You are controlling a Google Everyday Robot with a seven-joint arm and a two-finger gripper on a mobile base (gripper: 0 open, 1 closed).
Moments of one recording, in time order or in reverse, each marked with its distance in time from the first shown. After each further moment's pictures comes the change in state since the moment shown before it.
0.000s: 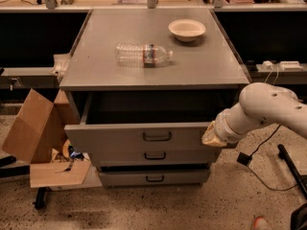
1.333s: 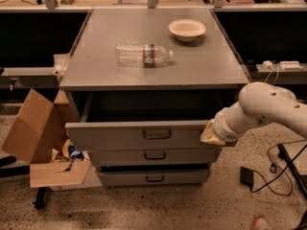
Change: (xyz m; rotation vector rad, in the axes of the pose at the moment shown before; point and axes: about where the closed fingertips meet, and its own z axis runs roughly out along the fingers) arm -0.001 -0.007 0.003 0.011 -0.020 0.006
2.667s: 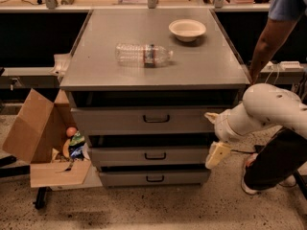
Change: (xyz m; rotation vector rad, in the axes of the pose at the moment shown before) arm -0.002 0.008 -0.006 -0.004 -0.022 -0.028
